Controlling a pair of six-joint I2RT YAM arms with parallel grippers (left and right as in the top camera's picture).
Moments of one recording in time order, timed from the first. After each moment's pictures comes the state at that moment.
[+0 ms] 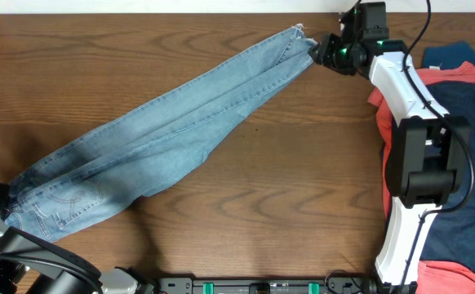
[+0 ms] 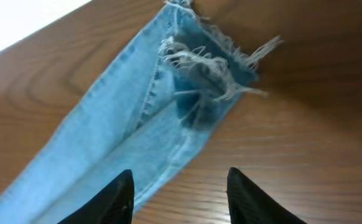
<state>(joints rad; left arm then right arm) 0.99 1.58 1.10 -0.71 -0.14 -0.46 0.07 2.21 1.79 -0.52 -0.36 0.40</state>
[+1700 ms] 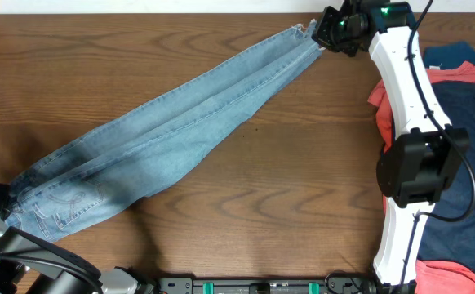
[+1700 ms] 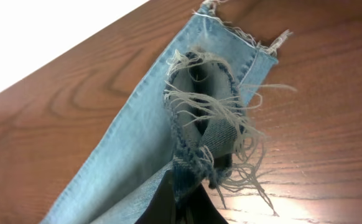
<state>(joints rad) 0.99 1.58 1.10 -0.71 -0.14 -0.46 0.13 2.23 2.19 -0.94 -0.27 0.60</state>
